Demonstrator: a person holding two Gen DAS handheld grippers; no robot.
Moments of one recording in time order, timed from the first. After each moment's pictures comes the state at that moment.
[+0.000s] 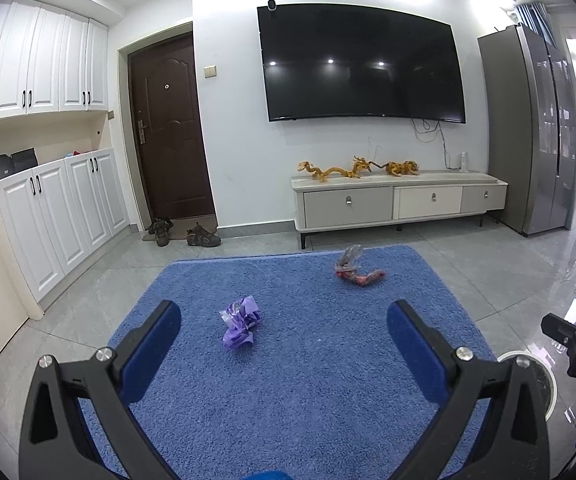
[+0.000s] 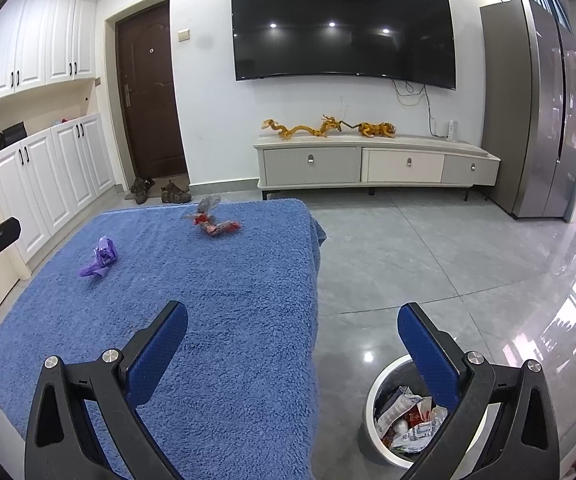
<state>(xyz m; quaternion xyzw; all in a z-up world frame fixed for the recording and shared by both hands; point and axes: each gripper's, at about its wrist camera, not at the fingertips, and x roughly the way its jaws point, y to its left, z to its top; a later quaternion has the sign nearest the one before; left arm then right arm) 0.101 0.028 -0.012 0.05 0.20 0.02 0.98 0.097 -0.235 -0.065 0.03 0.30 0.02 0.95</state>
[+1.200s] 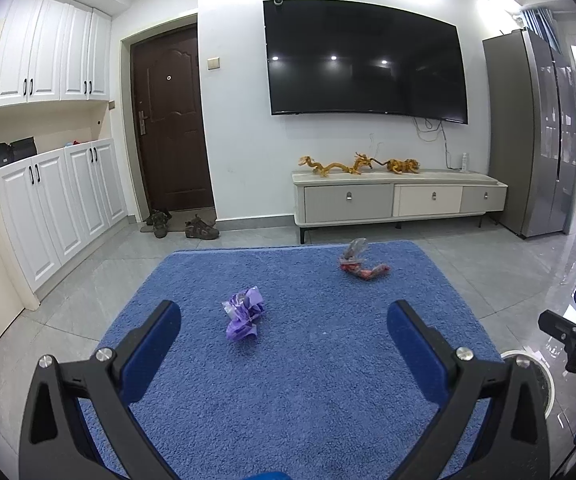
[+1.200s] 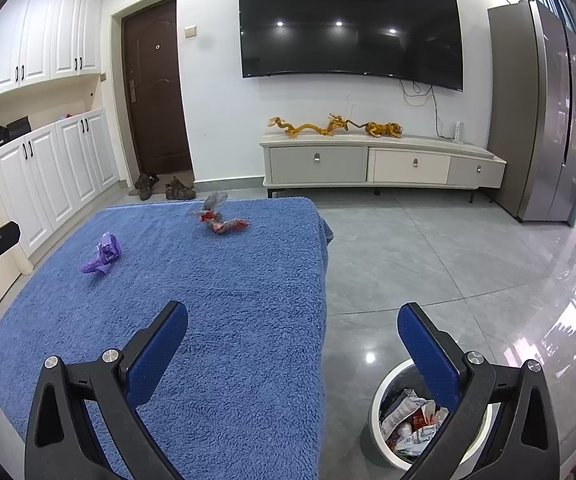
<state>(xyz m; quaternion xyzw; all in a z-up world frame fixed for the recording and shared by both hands) 0.104 0.041 -0.020 0.03 0.21 0.02 0.98 0.103 -0.230 -0.068 0.02 0.31 0.03 0.95</state>
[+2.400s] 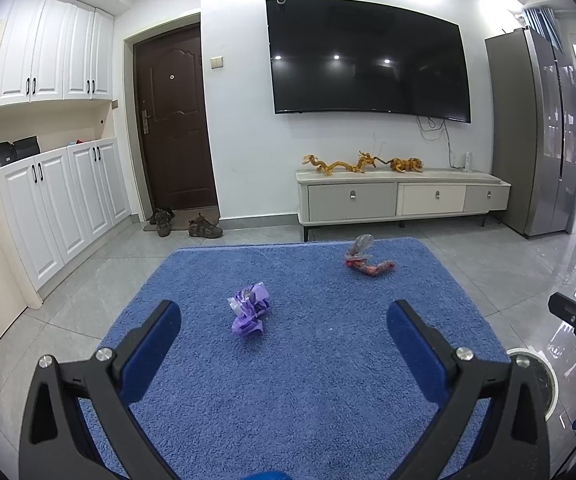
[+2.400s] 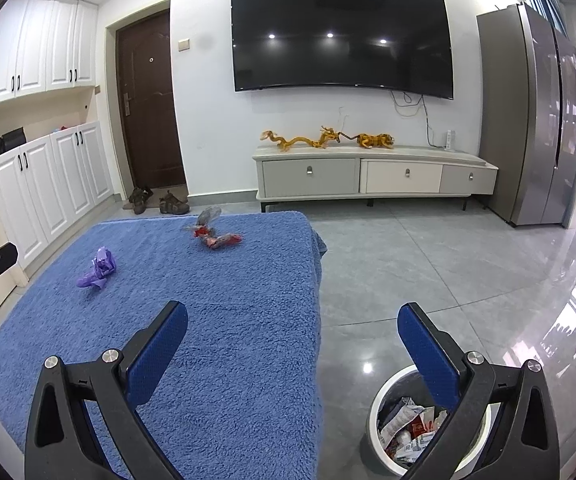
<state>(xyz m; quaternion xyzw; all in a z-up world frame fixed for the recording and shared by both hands) 0.100 0.048 -0.025 0.03 0.21 0.02 0.98 0.102 -0.233 -0.063 0.03 0.28 0.02 0.96</state>
